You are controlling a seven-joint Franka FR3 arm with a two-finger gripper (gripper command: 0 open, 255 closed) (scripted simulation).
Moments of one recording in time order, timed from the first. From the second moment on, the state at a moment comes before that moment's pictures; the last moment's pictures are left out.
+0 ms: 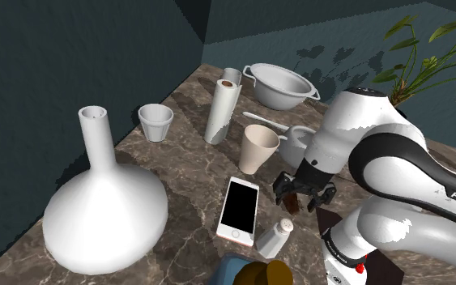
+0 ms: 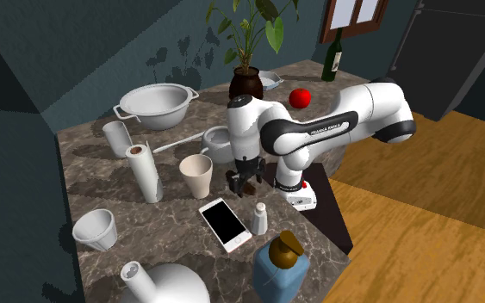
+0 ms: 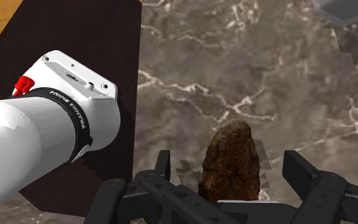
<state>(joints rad) -0.04 -1.16 0.60 -2.81 0.61 1.61 0.96</state>
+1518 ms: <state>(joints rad) -0.06 -1.16 0.55 -2.73 0.56 1.53 0.97</state>
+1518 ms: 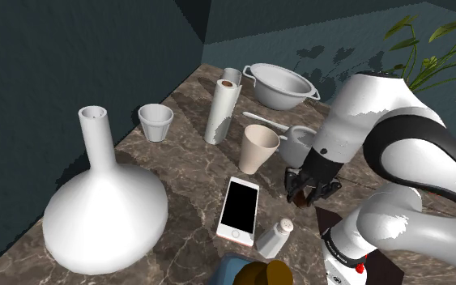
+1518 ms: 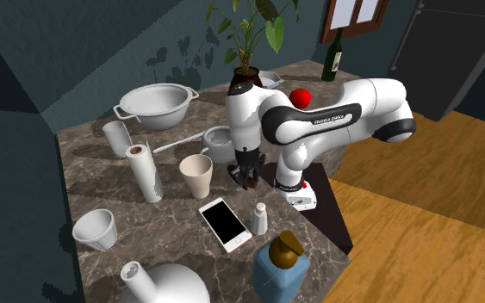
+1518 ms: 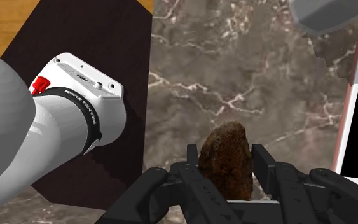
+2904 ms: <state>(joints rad) -0.11 -1.07 0.44 -2.43 0.45 1.32 1.01</state>
